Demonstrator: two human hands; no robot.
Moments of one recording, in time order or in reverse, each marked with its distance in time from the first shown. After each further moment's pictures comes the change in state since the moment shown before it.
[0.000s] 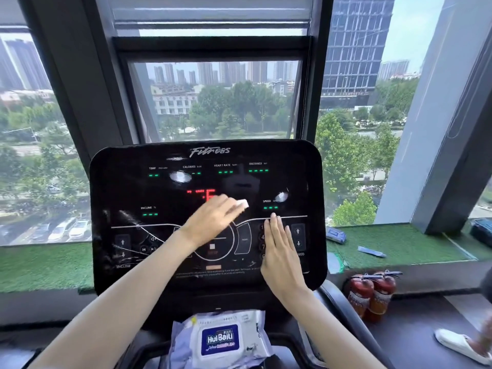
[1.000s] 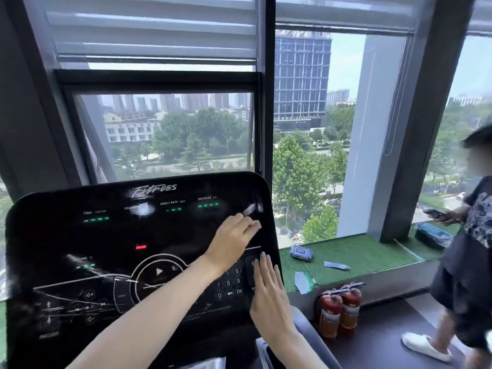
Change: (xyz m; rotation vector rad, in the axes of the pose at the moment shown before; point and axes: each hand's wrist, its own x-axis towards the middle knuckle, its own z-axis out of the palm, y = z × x) left_hand 0.117 0.084 0.041 -0.195 0.323 0.026; right_hand -0.020 0.062 -0.001 0.018 -0.024 0.185
